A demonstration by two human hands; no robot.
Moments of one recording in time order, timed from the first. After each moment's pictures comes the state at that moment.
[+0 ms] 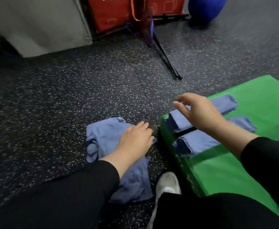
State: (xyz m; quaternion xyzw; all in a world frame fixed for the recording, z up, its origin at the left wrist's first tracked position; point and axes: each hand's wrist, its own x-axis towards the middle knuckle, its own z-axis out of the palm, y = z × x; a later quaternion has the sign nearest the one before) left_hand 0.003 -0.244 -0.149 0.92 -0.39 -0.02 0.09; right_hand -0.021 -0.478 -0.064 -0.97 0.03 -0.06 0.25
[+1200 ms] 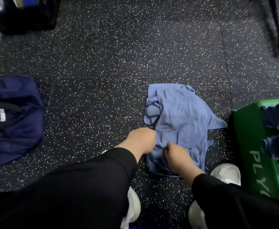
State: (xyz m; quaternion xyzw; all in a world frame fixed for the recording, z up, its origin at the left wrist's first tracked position) left_hand -0.024 0.005 -0.237 0.92 -0.13 -0.37 0.05; right_hand -0.084 -0.156 -0.311 -0.93 0.00 0.33 0.15
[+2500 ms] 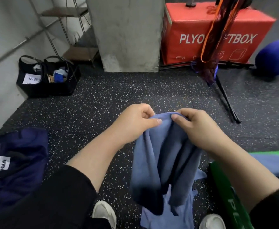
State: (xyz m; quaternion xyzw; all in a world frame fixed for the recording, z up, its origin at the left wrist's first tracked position) left_hand 0.028 0.013 0.067 0.85 -0.07 -0.08 0.51; right_hand 0.022 -0.194 0.063 -0.90 -0.08 0.01 0.42
